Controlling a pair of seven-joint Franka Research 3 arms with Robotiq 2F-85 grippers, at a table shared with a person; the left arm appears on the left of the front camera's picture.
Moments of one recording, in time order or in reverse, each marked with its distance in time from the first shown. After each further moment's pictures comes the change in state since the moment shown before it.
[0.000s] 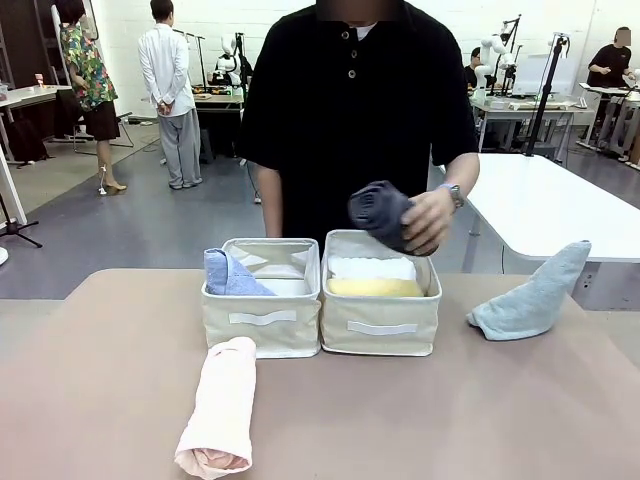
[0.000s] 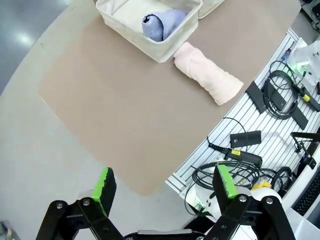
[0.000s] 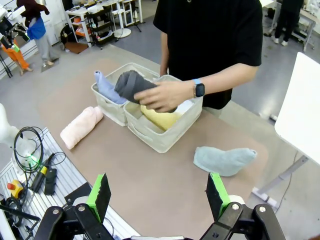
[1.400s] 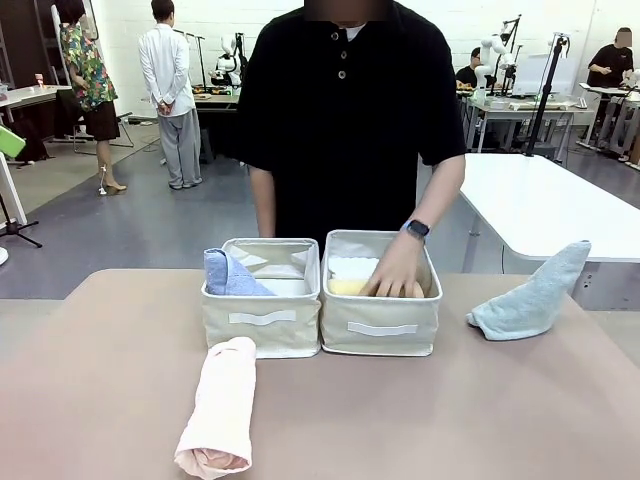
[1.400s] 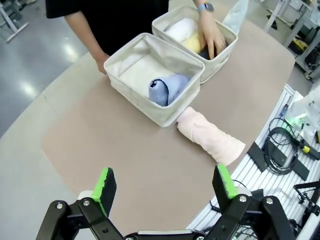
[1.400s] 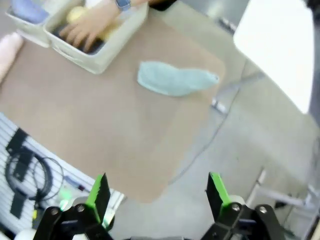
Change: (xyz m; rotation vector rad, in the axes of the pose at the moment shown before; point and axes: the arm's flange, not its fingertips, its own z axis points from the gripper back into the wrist) left arm -0.010 0.017 -0.037 -0.015 -0.356 0.017; right arm 0.033 -0.010 -0.123 -0.338 0.601 0.021
